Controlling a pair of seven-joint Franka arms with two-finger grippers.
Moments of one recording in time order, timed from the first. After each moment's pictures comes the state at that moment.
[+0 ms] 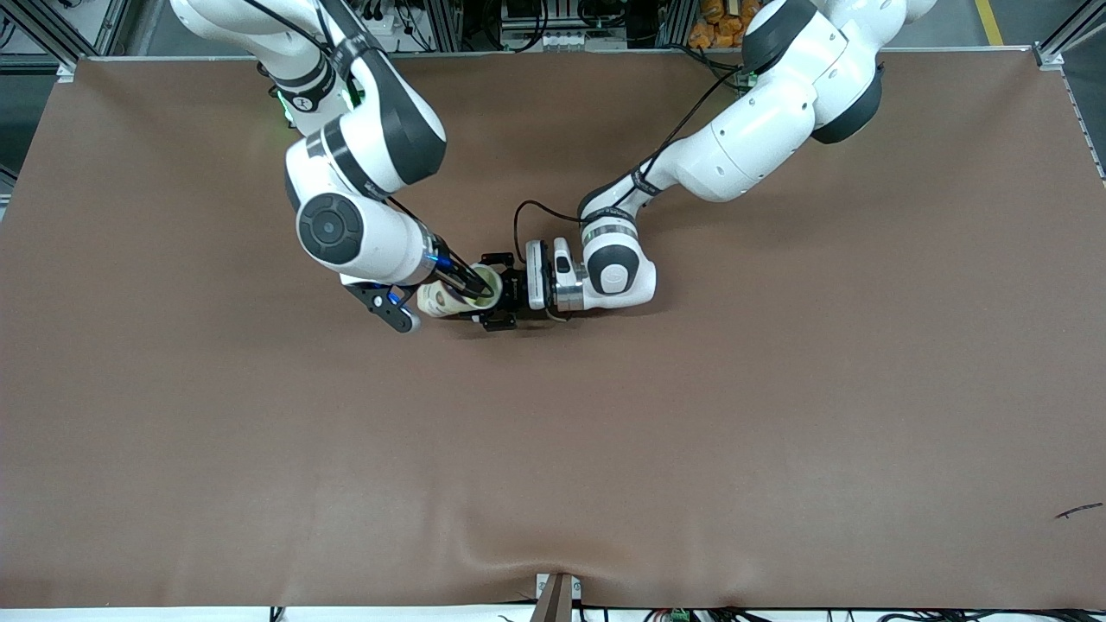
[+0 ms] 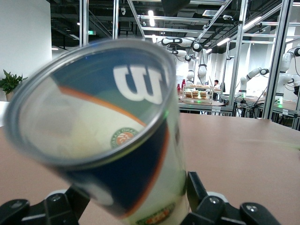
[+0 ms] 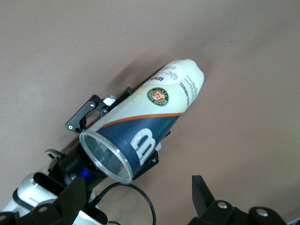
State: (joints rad) left arm -0.41 1.10 -0.53 -1.46 -2.00 2.32 2.77; right arm 0.58 0.35 -0.07 -1.66 0.33 1.81 1.08
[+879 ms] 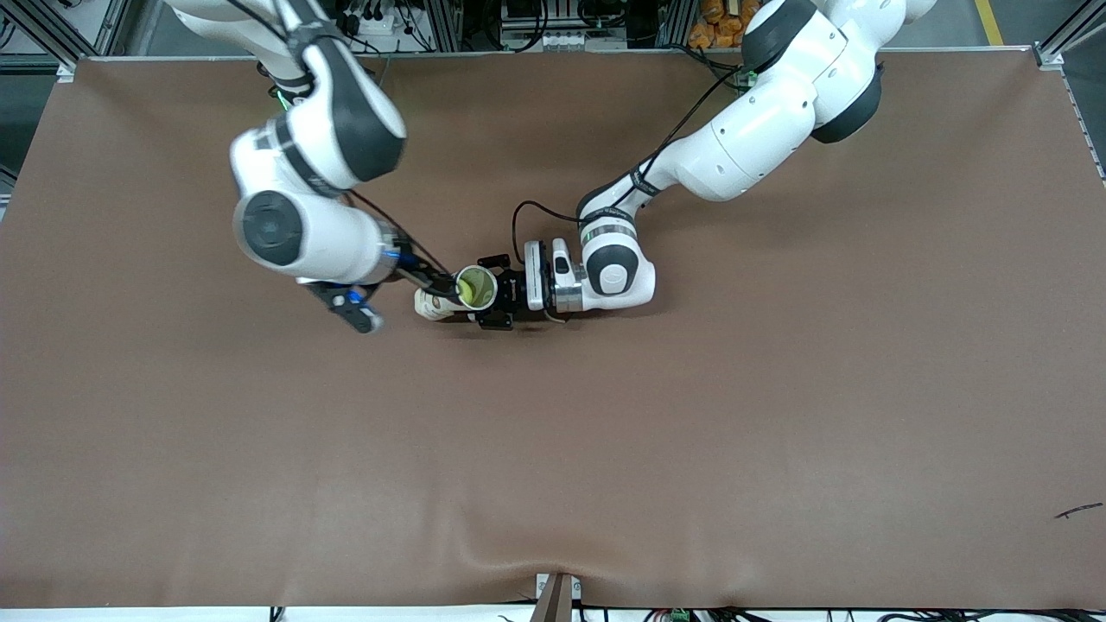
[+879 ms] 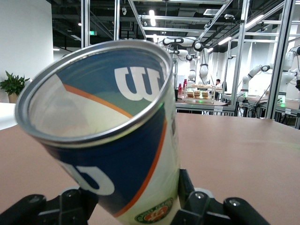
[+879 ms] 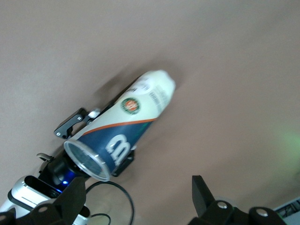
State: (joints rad) left arm -0.41 1.10 -0.53 -1.44 -2.00 2.33 2.77; right arm 0.47 0.29 -0.08 -1.64 0.33 1.68 0.99
